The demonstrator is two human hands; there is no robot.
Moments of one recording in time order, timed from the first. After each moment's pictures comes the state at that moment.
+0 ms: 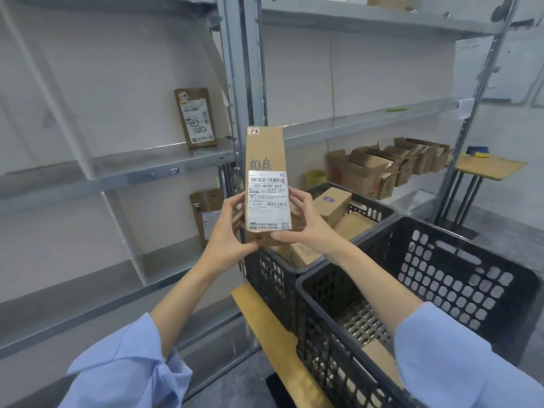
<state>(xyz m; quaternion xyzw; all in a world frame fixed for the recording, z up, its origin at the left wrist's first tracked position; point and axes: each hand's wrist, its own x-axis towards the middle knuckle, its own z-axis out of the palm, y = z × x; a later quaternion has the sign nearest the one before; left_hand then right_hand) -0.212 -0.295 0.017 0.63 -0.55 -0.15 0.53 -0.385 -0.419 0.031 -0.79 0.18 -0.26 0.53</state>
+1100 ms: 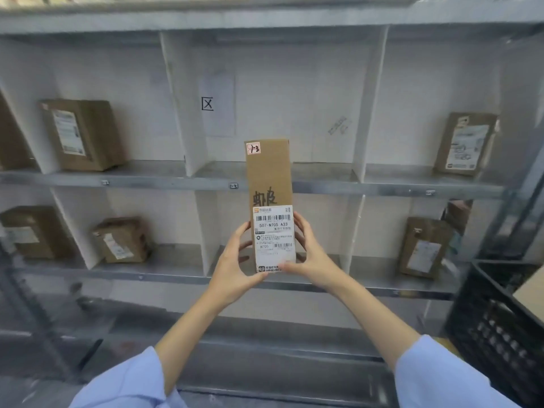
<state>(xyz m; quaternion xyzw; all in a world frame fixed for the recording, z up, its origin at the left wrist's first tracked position) 0.008 0.127 0.001 0.77 -0.35 0.07 0.54 -0.048 -0.072 0.019 -0.81 -0.09 -0.09 0.57</state>
